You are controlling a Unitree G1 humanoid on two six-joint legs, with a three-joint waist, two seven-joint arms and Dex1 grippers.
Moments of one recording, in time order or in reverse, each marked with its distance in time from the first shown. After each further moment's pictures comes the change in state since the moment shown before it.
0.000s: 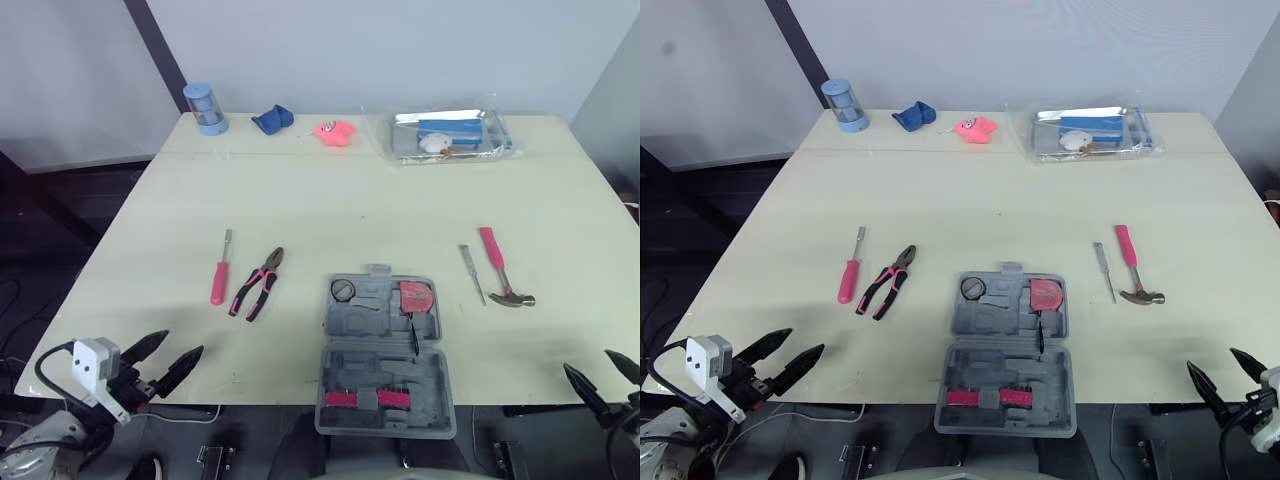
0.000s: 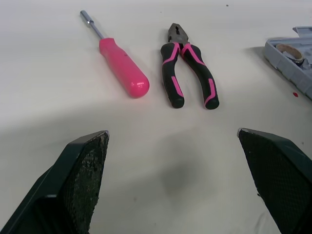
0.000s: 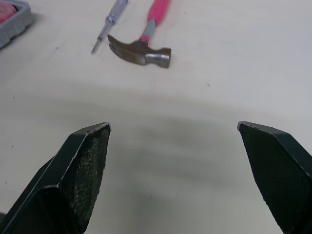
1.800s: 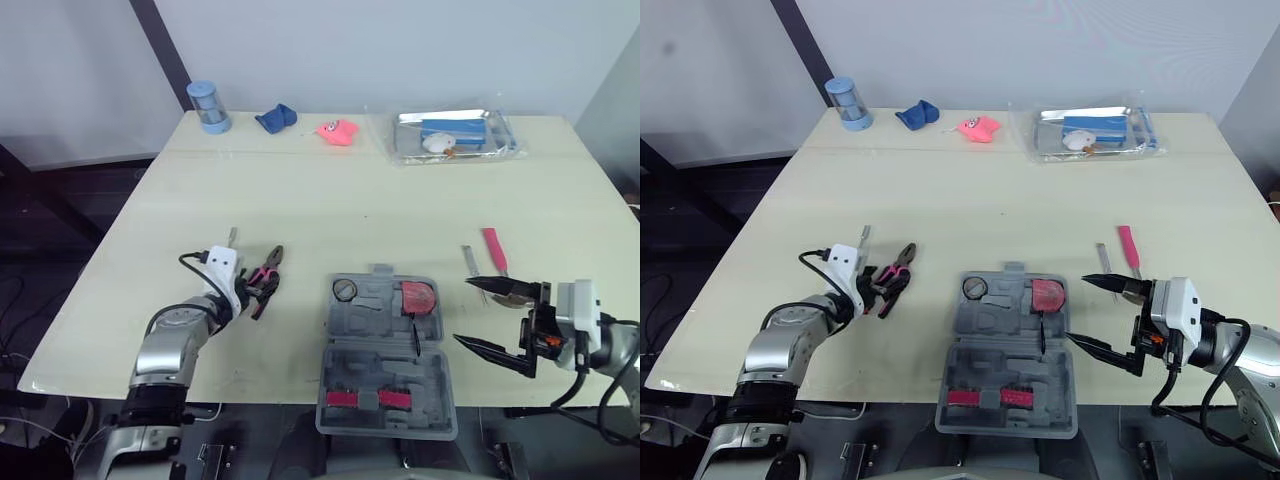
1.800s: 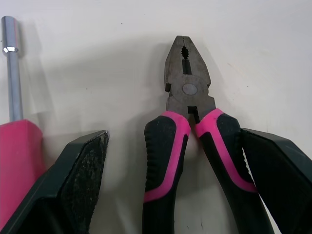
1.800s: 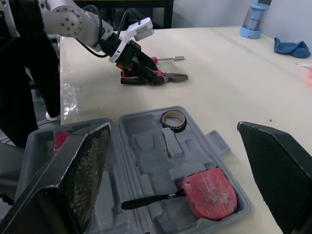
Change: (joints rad) left arm -0.605 -0.094 -0.398 0.026 0.300 0.478 0.534; right arm -0.308 -0.242 0.339 -0.556 0.125 0.275 0.237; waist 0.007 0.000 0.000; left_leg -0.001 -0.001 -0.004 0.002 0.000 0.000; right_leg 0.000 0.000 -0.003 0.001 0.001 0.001
